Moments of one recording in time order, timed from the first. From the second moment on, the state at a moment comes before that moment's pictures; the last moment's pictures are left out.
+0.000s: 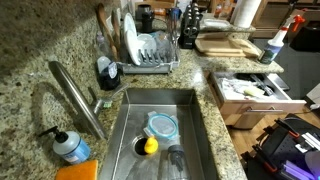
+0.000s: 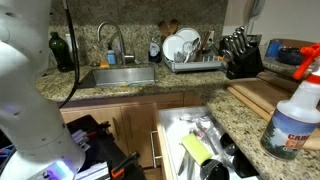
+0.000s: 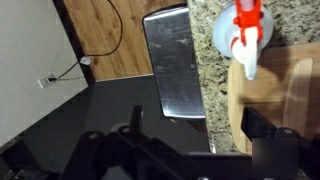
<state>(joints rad) -0.46 0.47 -0.39 -1.18 -0.17 1.78 0.07</state>
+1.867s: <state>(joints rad) -0.48 0.52 -0.35 -1.19 -0.10 1.59 -0.18</state>
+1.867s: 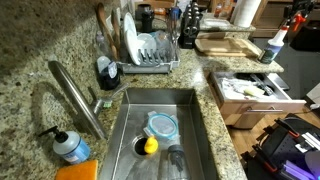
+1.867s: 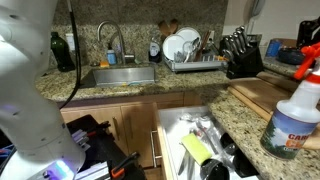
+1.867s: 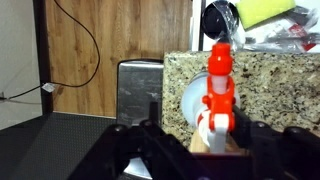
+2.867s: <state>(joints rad) -0.45 0.53 -0.35 -1.18 -0.09 1.56 -0.18</state>
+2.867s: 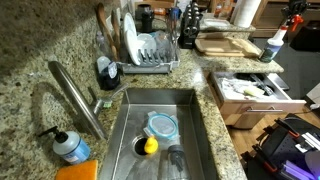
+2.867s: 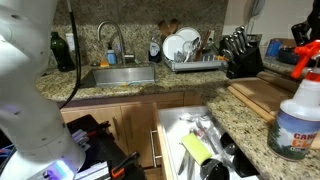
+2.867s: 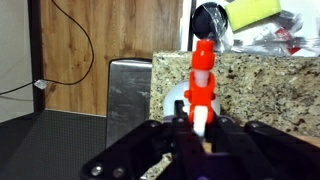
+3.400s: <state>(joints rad) -0.32 0.29 -0.30 -1.20 -0.12 1.57 -0.28</state>
